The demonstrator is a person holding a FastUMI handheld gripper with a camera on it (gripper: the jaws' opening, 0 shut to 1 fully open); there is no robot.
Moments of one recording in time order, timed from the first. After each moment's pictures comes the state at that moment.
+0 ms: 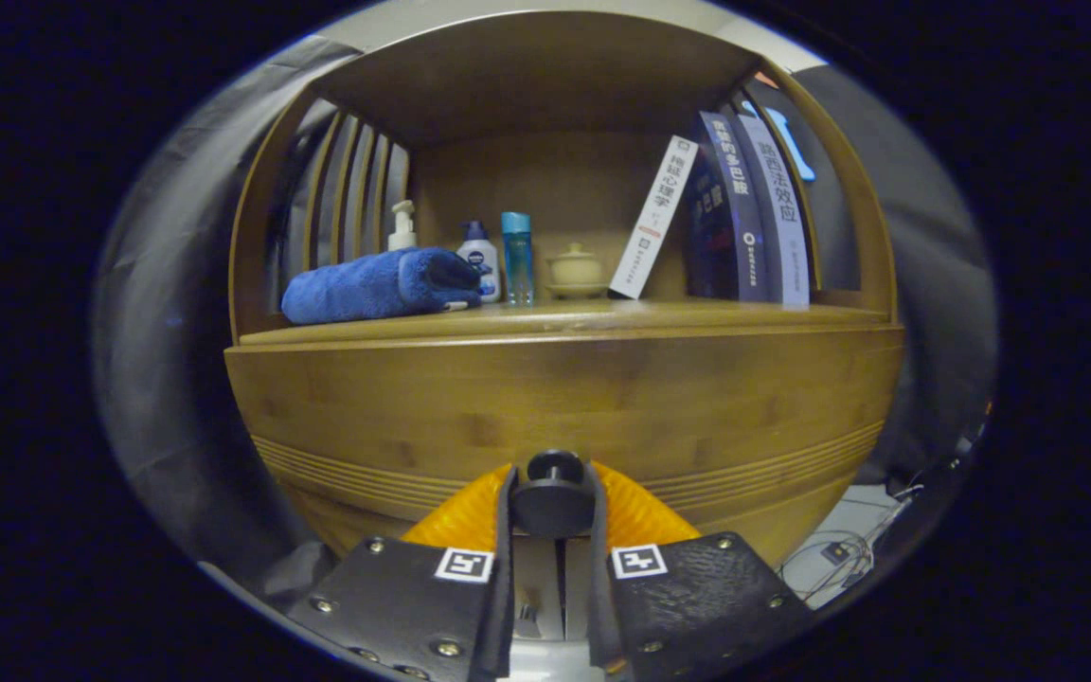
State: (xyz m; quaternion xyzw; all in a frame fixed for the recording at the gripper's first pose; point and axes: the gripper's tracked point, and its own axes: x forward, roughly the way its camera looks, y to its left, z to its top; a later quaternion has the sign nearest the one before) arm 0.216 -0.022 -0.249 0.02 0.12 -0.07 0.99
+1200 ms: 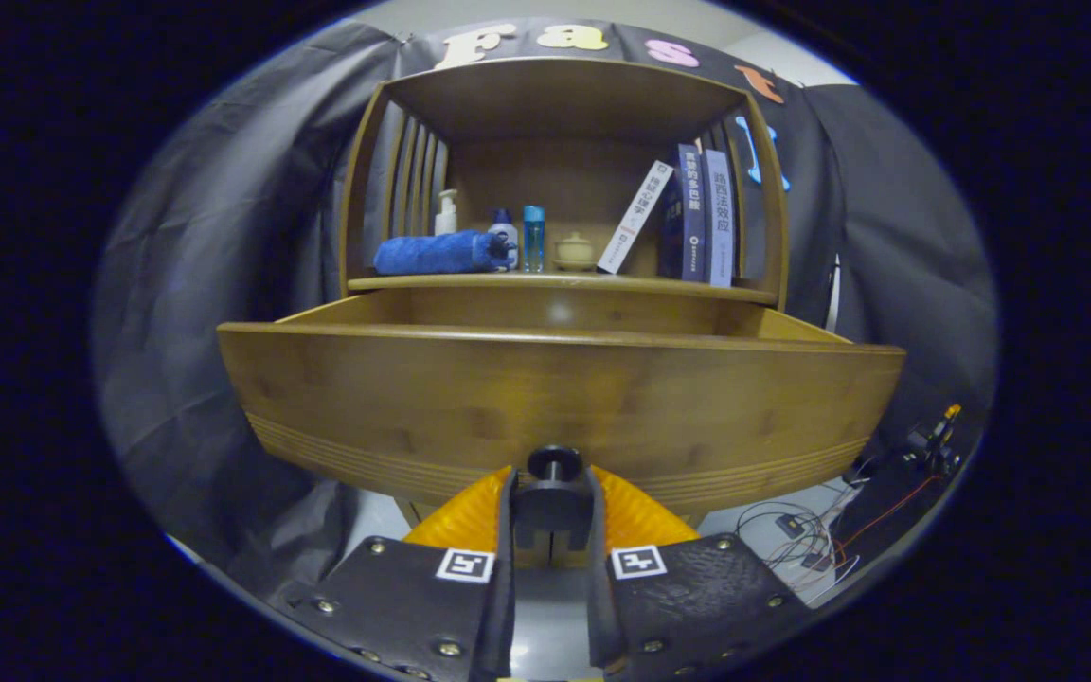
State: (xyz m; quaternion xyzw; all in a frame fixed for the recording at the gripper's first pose) arm 0.034 0.008 -0.248 -0.03 0.16 -0.07 0.98
